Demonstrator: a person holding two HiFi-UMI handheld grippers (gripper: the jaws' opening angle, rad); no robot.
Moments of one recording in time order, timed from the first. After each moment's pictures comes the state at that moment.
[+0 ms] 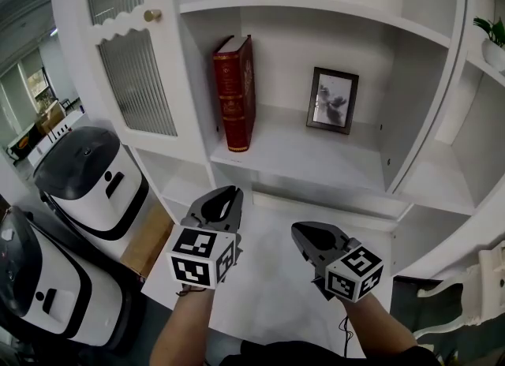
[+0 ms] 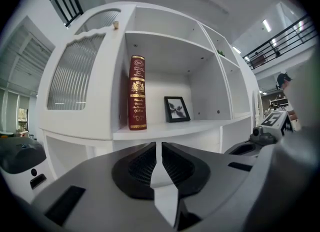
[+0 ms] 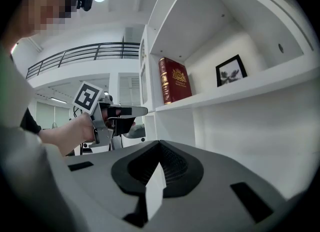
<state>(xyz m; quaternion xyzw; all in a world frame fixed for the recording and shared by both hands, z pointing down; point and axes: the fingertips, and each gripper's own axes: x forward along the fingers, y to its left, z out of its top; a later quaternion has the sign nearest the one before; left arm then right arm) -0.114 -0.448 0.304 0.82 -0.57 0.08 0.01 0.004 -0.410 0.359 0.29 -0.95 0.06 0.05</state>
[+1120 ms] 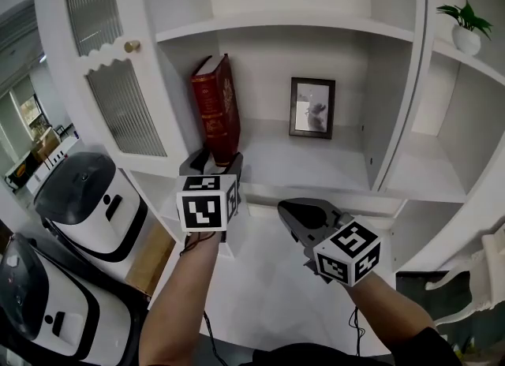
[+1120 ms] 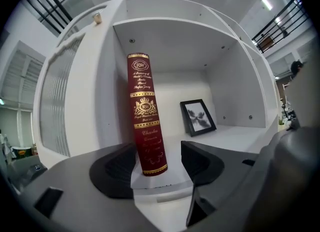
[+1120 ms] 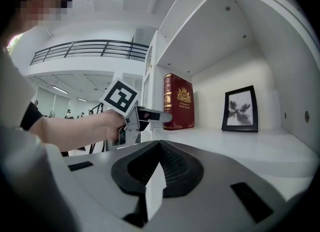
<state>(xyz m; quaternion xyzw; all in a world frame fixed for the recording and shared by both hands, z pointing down) -0.122 -0.531 0.241 0.76 -0.64 0.11 -0.01 -0.005 -0.424 0.282 0.30 -0.95 -0.01 0.05</state>
